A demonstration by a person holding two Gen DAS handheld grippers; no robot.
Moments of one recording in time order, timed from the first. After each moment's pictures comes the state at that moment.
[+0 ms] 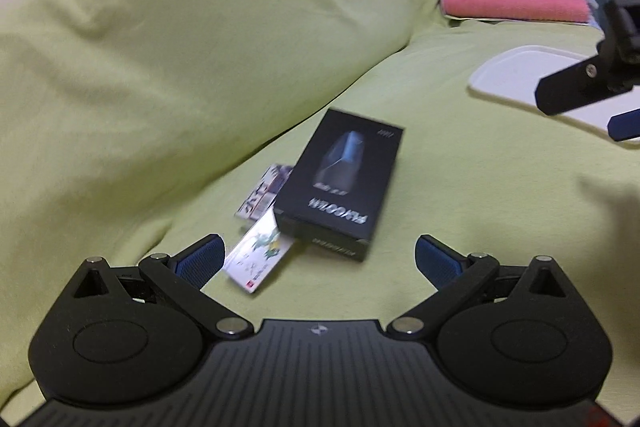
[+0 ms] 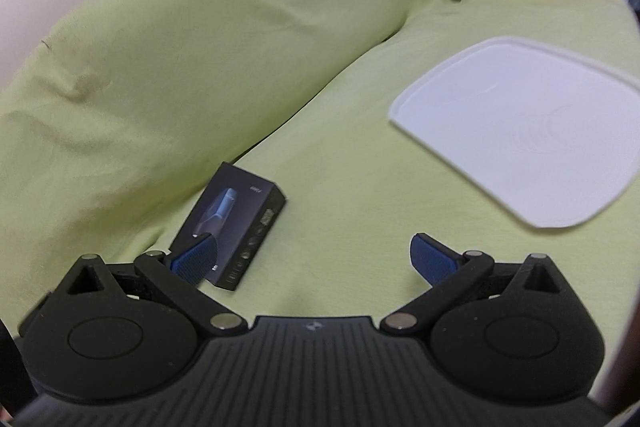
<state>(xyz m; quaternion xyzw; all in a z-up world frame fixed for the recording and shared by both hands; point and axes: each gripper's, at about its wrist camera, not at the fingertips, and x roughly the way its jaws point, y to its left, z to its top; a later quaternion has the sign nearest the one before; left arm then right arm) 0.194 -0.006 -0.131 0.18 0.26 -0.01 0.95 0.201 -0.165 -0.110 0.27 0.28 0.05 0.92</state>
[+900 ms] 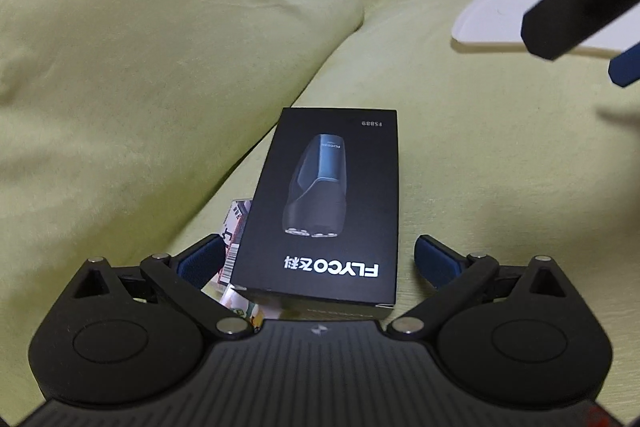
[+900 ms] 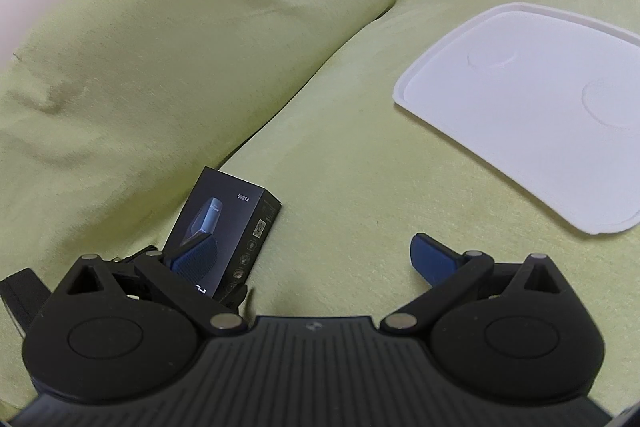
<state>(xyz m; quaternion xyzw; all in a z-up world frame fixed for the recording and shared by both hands) 0.267 -0.029 -0.169 0.31 0.26 -0.08 0.91 0.239 -0.167 -0.124 0.30 0.29 0.04 0.91</state>
